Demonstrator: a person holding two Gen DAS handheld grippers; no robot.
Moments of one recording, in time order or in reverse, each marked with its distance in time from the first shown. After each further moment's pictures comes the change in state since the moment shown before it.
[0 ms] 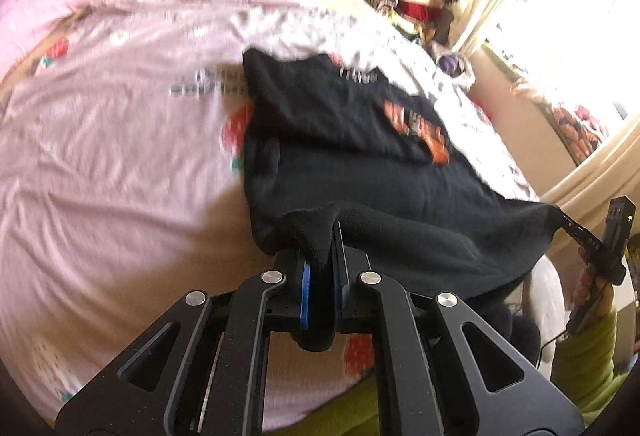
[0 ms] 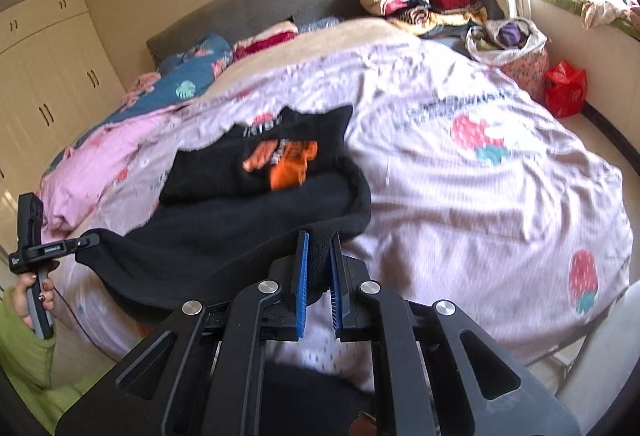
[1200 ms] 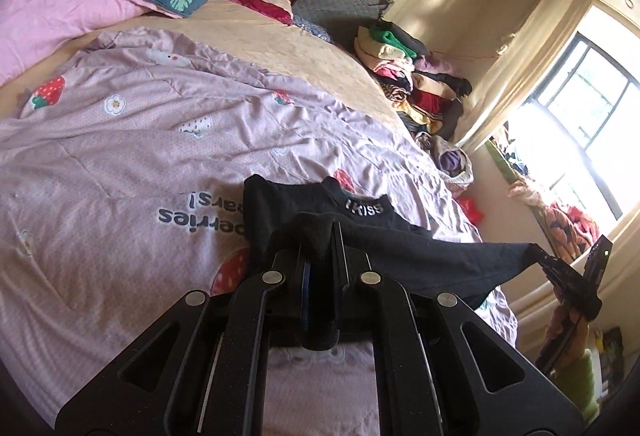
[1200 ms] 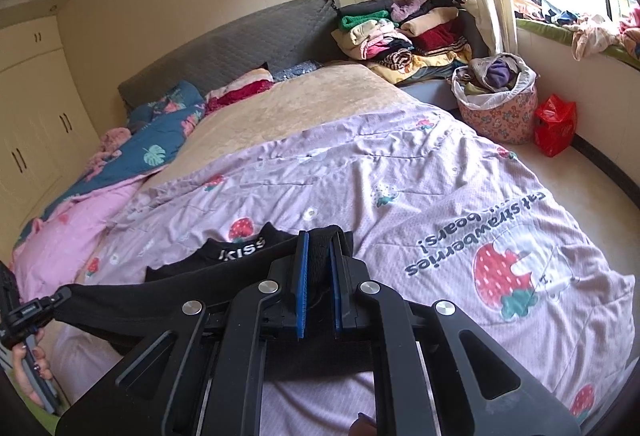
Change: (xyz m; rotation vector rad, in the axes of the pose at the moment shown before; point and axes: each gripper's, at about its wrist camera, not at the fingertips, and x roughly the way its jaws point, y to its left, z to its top) left arm 0.019 0.033 0.110 -0.200 -0.230 -0.049; right arm 0.099 0.011 0.159 0.038 -0.111 -0.102
